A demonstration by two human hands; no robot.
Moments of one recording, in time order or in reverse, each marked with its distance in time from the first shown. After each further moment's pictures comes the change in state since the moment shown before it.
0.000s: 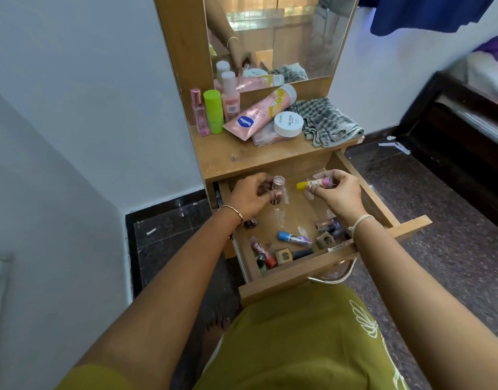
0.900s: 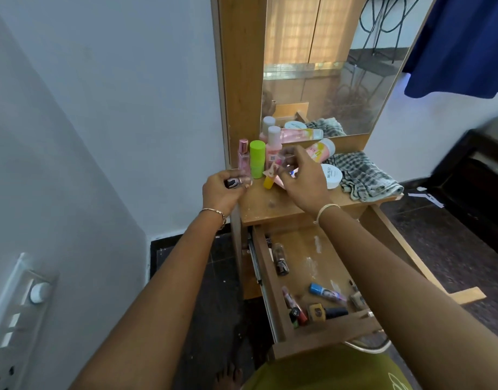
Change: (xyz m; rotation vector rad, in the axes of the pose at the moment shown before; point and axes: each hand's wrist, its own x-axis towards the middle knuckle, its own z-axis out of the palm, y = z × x) left_hand 0.017 -0.012 -0.126 -0.186 0.602 -0.106; right_hand 0.037 -0.131 0.113 -0.208 -0.114 -0.596
